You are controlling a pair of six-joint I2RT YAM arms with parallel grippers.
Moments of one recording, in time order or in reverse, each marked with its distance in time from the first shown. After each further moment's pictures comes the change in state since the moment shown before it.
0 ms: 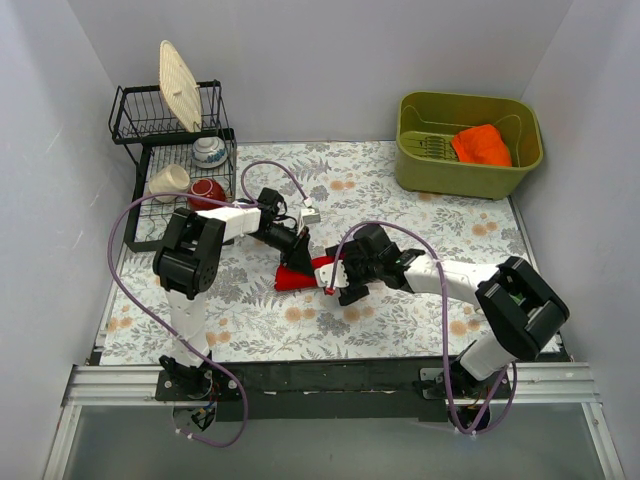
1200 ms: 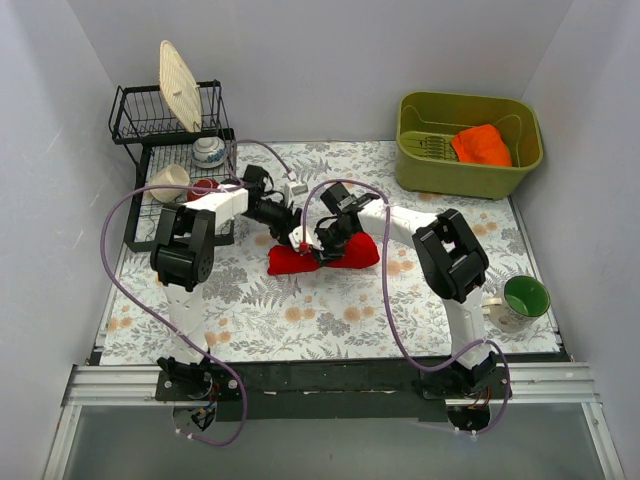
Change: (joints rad) left arm 0.107 0.059 0.190 -0.039 -0.063 -0.155; right arm -0.076 0.545 0.719 -0.591 -0.264 -0.105
